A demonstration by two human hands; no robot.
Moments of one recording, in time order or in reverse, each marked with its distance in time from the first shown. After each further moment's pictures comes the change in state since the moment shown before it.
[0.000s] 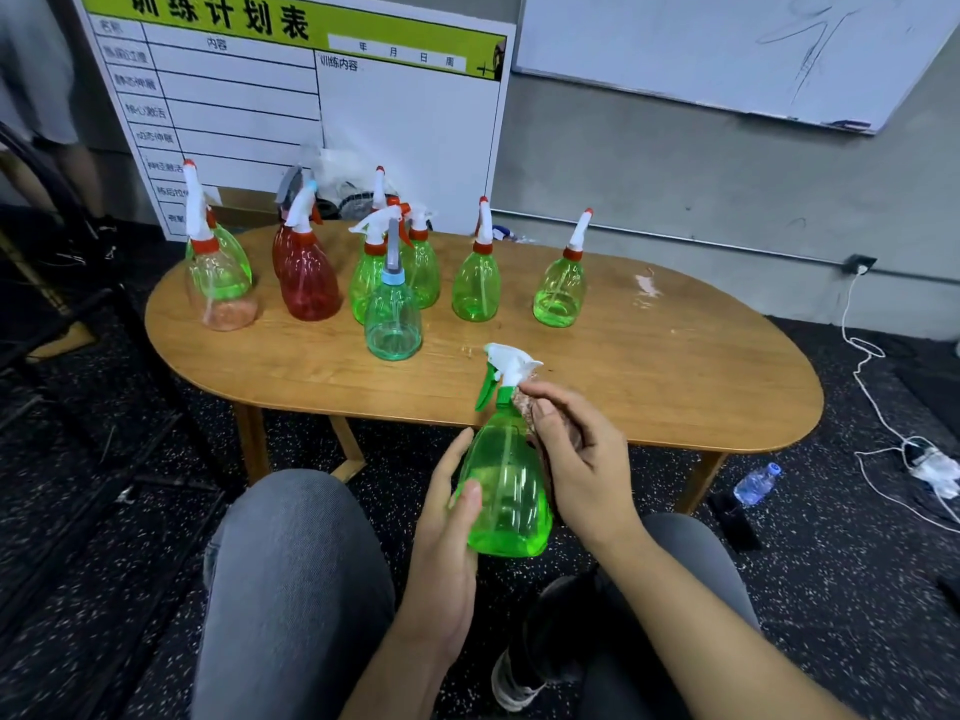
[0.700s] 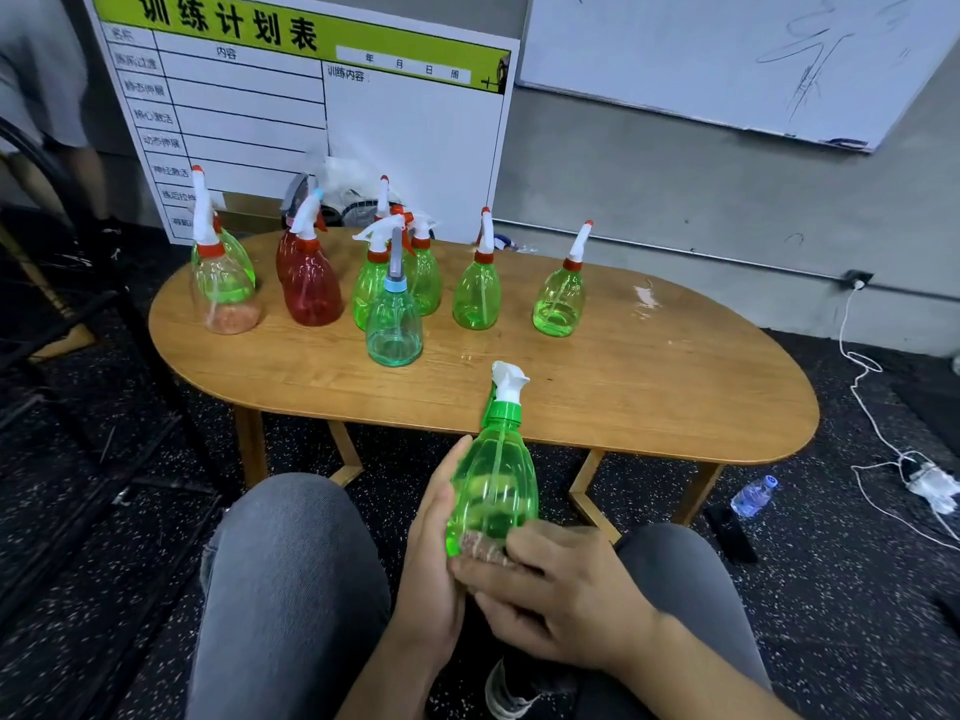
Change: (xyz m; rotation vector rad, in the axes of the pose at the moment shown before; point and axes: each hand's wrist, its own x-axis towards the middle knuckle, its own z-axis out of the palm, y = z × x) left_hand -0.003 0.005 -0.001 -0.064 0.012 -0.053; right_hand -0.060 -0.009 -0.024 -0.549 -0.480 -0.793
